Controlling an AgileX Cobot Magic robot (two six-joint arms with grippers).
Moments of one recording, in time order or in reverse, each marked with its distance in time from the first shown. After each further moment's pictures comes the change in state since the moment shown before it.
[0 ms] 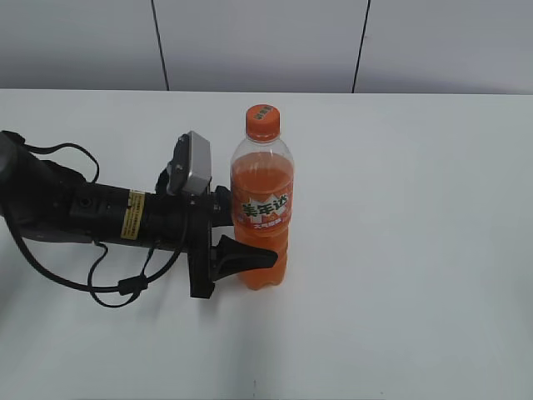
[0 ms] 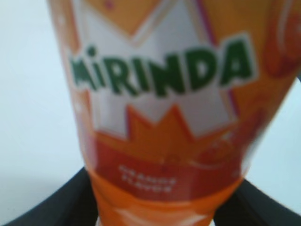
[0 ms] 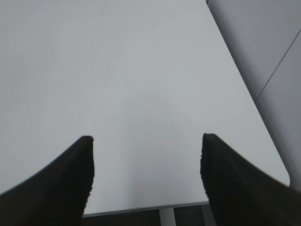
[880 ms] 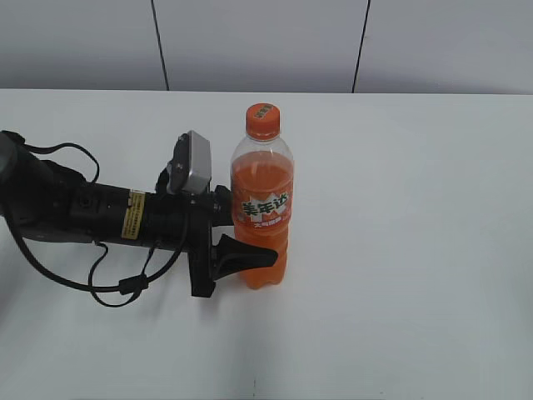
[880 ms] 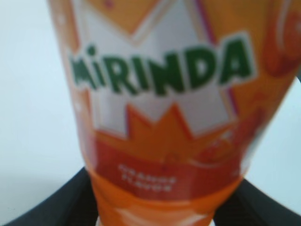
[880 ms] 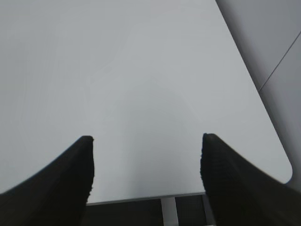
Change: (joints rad) left arm 0.000 0.000 0.000 -0.004 0.002 0.000; right arm 0.000 0.066 -0.014 0.009 0.013 0.000
